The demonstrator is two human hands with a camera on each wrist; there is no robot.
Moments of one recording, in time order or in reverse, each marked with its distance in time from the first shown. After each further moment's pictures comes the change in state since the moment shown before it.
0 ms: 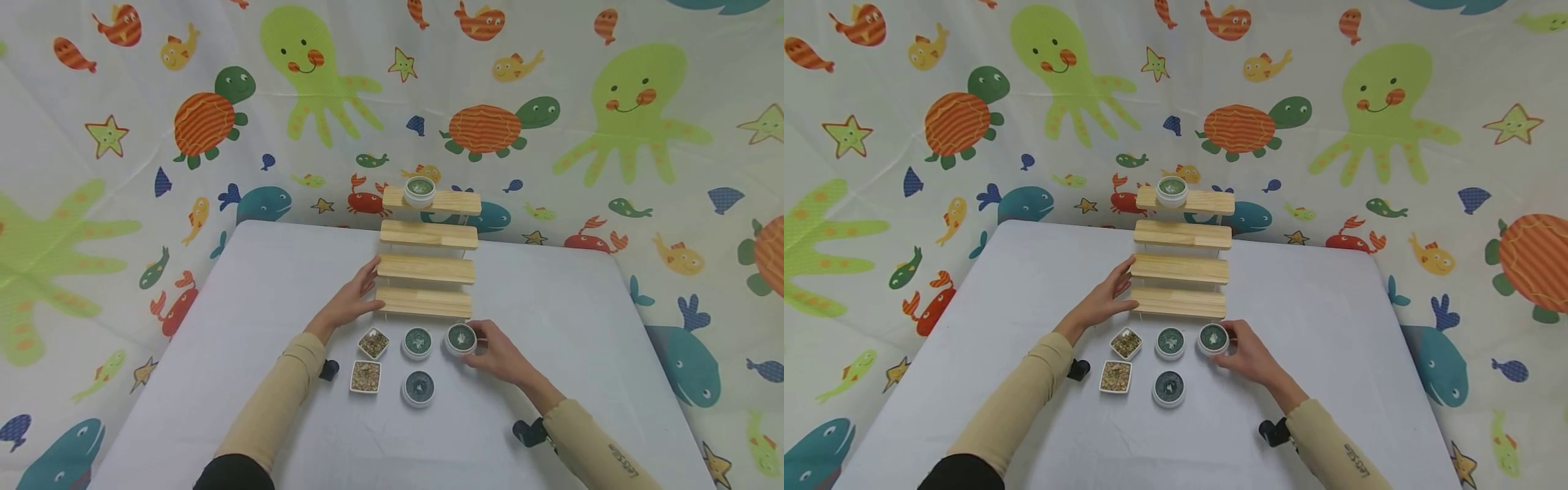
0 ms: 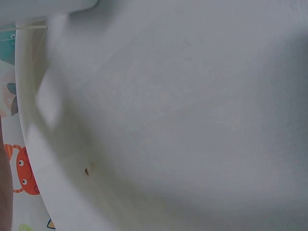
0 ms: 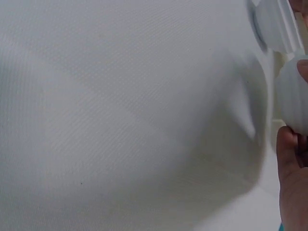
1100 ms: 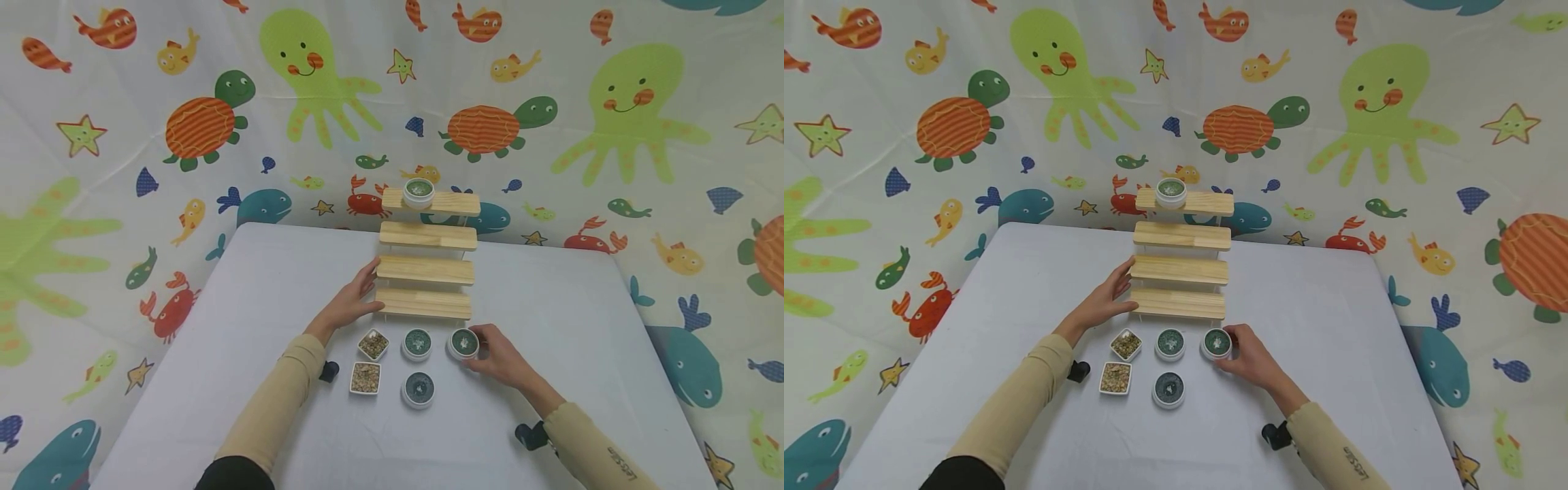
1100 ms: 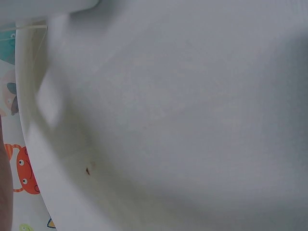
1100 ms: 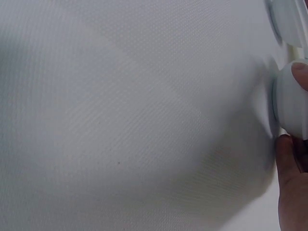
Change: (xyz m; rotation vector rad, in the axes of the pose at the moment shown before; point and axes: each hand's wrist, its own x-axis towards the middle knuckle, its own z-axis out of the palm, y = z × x) left_hand 0.001 -0.002 0.001 0.016 0.003 -0.004; right_hand -0.003 0.011 0.005 -0.091 0.019 0.012
